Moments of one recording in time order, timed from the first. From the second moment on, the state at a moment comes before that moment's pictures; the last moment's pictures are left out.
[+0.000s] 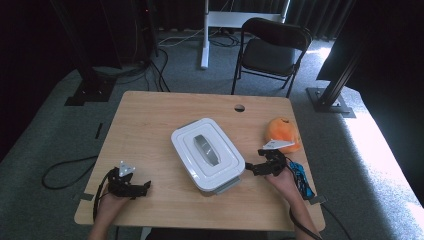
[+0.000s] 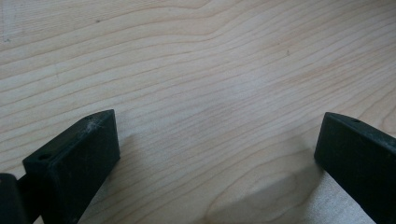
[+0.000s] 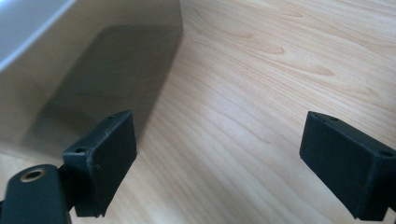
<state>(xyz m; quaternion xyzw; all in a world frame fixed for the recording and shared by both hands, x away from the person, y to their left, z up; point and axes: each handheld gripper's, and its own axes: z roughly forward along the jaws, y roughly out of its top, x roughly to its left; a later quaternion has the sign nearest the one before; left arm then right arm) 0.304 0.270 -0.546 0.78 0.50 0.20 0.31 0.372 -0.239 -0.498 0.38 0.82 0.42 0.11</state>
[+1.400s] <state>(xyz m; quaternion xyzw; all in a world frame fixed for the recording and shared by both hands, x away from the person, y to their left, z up) 0.305 0.269 -0.547 0.78 0.51 0.21 0.30 0.338 -0.245 -0.401 0.34 0.78 0.51 0.15</state>
